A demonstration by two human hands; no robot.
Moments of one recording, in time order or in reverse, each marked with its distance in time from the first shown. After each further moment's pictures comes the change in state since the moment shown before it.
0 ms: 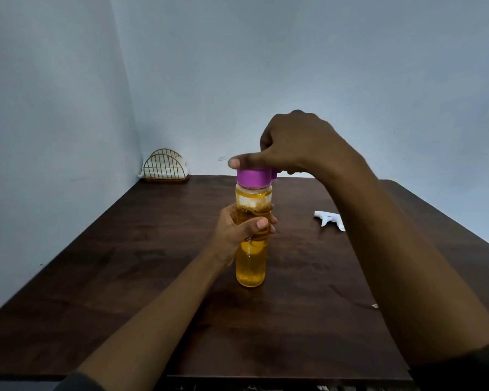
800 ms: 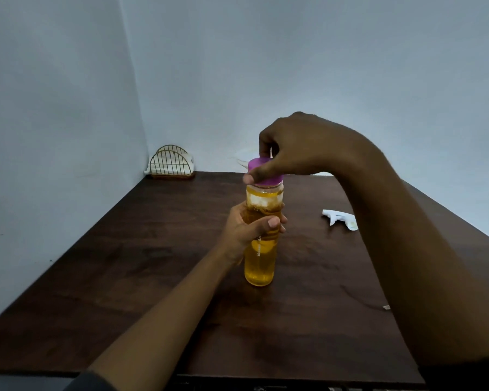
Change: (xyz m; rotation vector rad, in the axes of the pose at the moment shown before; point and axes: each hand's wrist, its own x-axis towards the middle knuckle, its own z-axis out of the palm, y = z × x) left_hand 0.001 0.001 -0.001 -0.007 -0.010 -0.025; right_hand 0.002 -0.005 -0.006 -0.033 -0.193 -0.167
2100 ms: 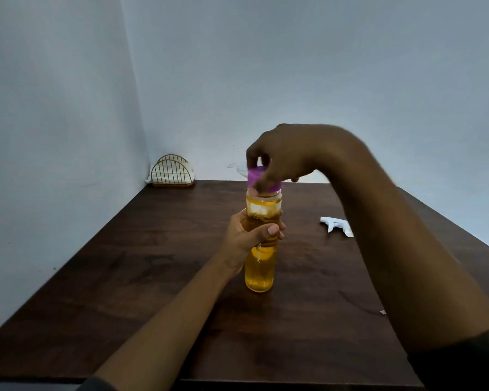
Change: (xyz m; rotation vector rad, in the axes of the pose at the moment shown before) left_hand -0.002 0.000 0.001 -0.004 0.013 -0.004; right_hand 0.007 -0.012 -0.016 -0.047 -0.218 -0.006
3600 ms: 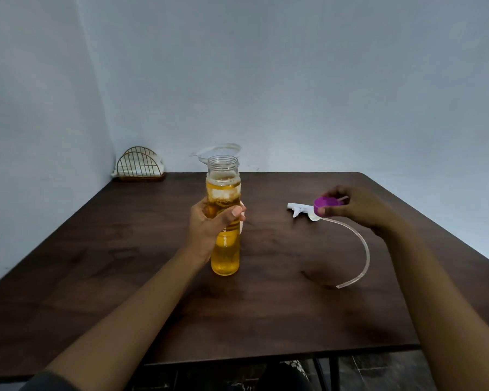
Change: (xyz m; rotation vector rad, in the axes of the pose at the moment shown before) left_hand -0.005 0.001 0.018 0.043 0.194 0.100; right_hand -0.086 0.174 0.167 0.862 0.347 0.455
